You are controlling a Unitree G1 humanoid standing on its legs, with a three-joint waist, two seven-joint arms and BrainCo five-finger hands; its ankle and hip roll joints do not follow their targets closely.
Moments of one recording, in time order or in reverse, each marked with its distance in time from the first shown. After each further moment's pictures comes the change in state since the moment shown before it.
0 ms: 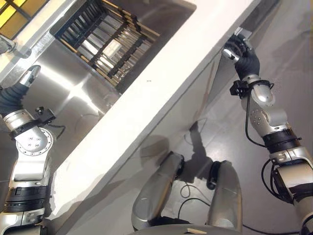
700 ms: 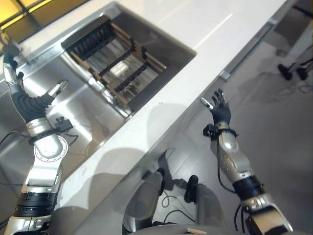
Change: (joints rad) left arm 0.069 -0.042 -0.122 -0.025 0.080 0.048 0.000; right arm 0.498 0.360 -0.019 -0.347 -0.197 -0.022 -0.306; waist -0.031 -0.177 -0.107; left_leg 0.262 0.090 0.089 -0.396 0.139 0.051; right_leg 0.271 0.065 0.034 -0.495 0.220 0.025
